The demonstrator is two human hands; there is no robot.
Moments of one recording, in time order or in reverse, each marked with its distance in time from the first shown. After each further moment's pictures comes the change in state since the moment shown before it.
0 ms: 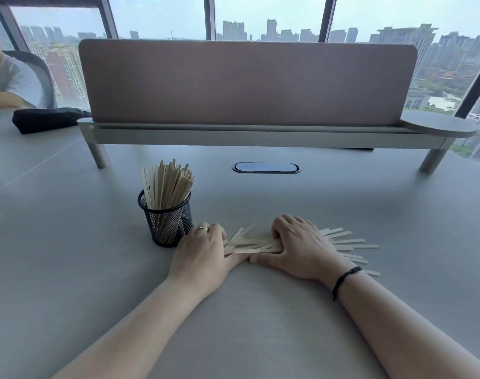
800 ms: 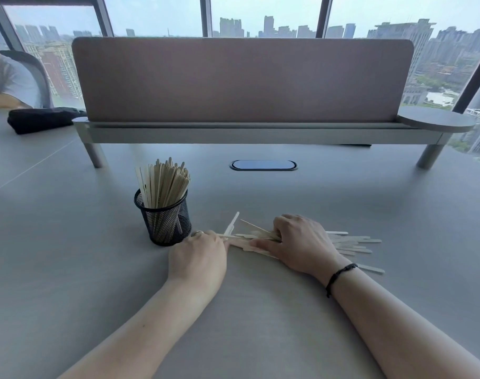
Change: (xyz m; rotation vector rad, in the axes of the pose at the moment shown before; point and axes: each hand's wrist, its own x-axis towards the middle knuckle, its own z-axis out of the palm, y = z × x) left_hand -0.006 0.022 -0.009 0.496 -0.040 -0.105; right_hand 0.001 -0.001 -0.001 -0.009 0.061 0.052
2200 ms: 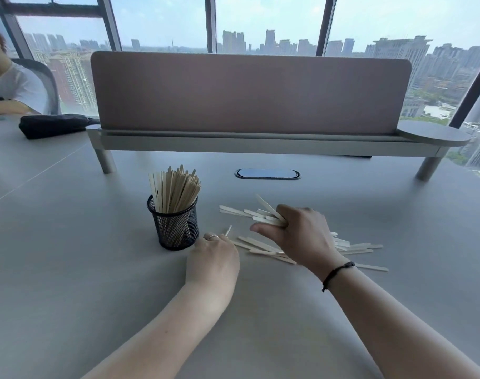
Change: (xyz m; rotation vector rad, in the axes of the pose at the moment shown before) left_hand -0.005 0.010 -0.007 -0.029 -0.102 0.050; right_hand 0.005 -0.028 -0.027 0.176 0.348 -0.023
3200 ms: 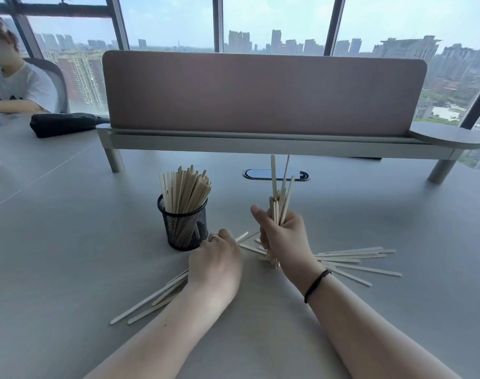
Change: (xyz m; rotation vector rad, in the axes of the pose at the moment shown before) left_hand 0.003 -0.014 0.013 -0.115 0.134 -0.025; right_hand 0.003 -0.047 0.037 1.105 -0.028 0.500
